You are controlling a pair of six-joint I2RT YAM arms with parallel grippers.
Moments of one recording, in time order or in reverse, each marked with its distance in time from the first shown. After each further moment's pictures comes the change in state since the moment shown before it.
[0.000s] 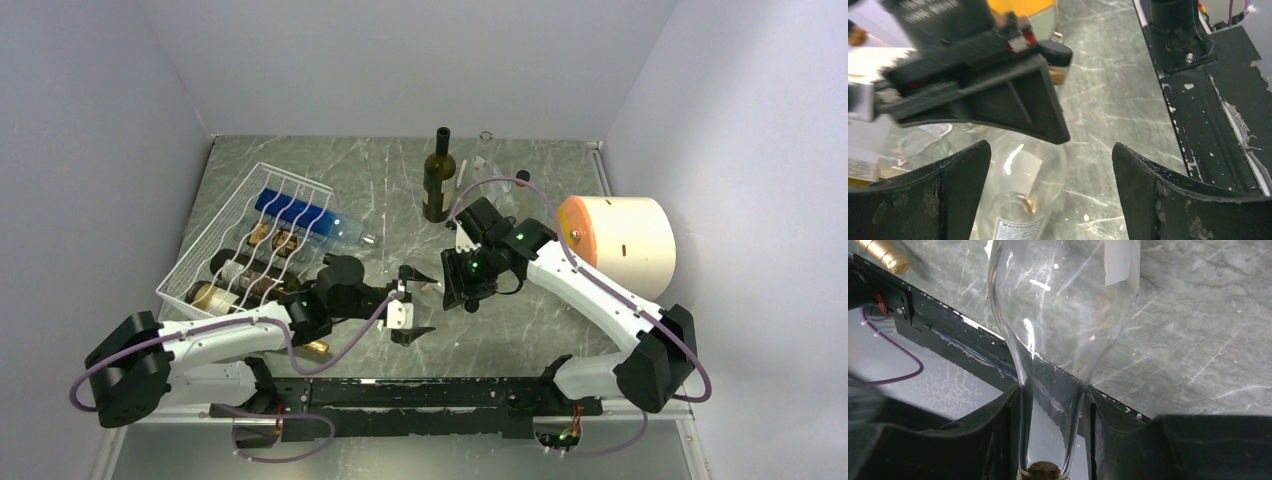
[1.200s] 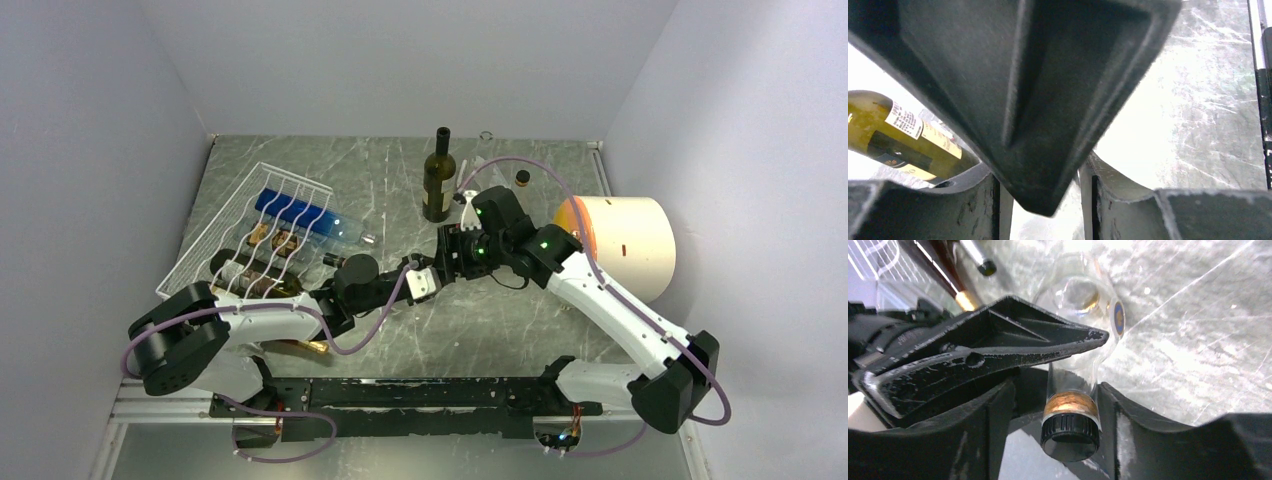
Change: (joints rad) left arm -0.023 0.269 0.014 0.412 -0.332 -0.179; right arm -0.006 -0.121 0.014 0.222 0.017 0.042
